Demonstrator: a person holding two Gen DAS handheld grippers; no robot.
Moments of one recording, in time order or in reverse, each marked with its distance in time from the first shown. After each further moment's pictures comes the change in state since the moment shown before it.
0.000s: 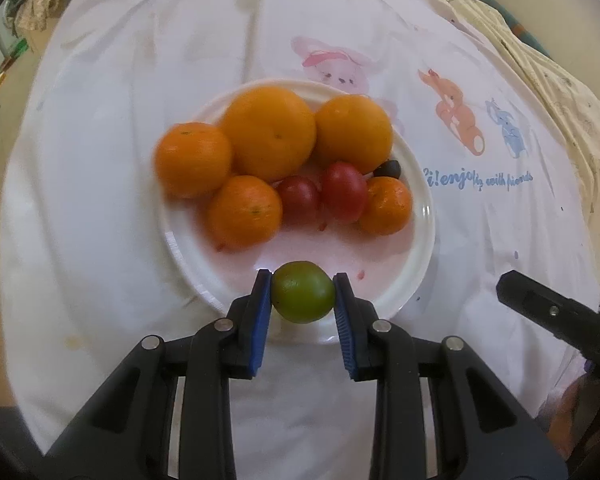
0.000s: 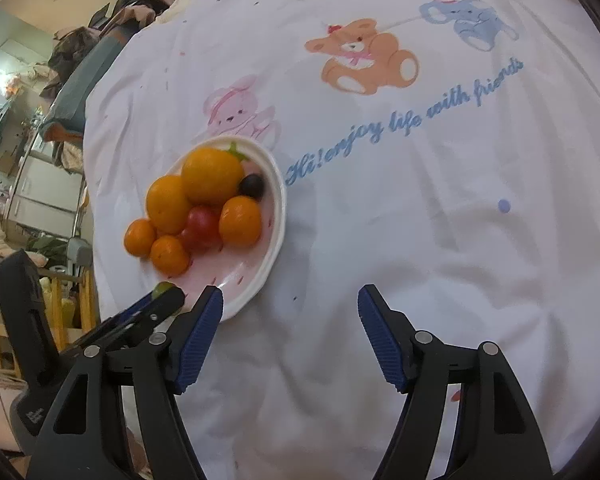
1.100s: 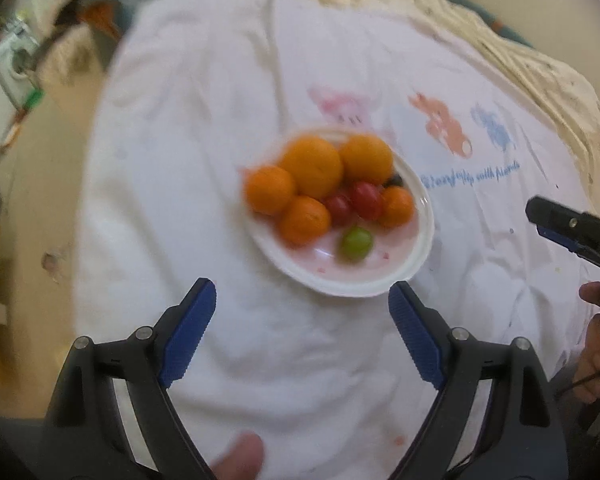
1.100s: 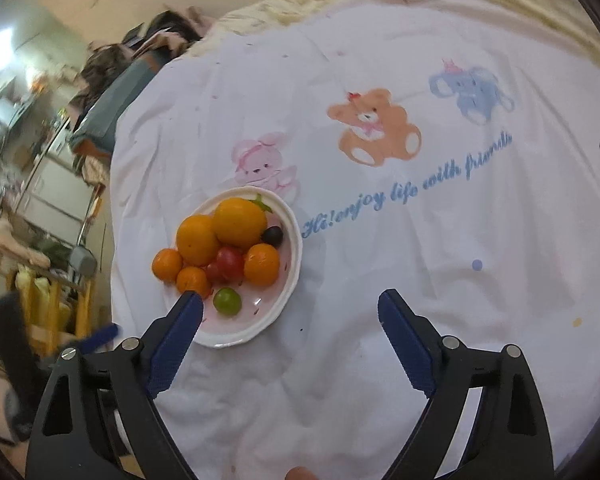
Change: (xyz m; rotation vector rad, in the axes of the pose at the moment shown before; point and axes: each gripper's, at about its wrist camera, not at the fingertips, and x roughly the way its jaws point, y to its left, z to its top) left arm -0.096 0.024 -0.029 0.119 -0.155 0.114; right arm -0.053 0.024 -0.004 -0.137 -0.168 0.006
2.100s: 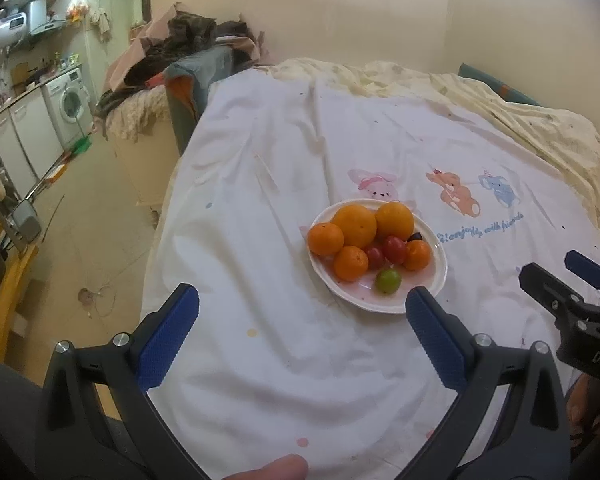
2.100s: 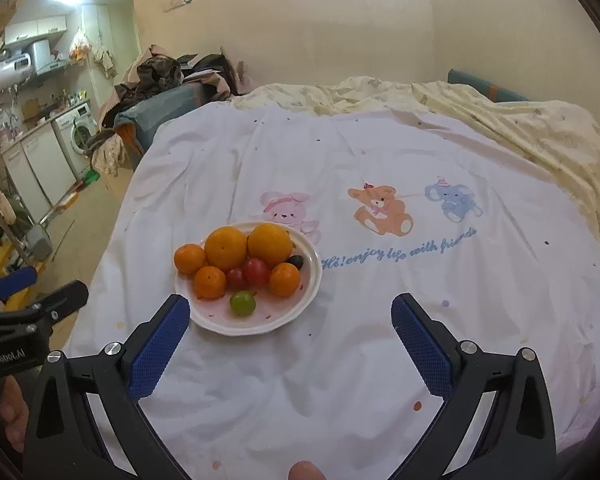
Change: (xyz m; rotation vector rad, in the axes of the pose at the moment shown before) left arm -0.070 0.014 -0.049 -0.022 -0.318 0.108; right arm -0.045 0.079 -0.084 -0.263 -0.330 -0.175
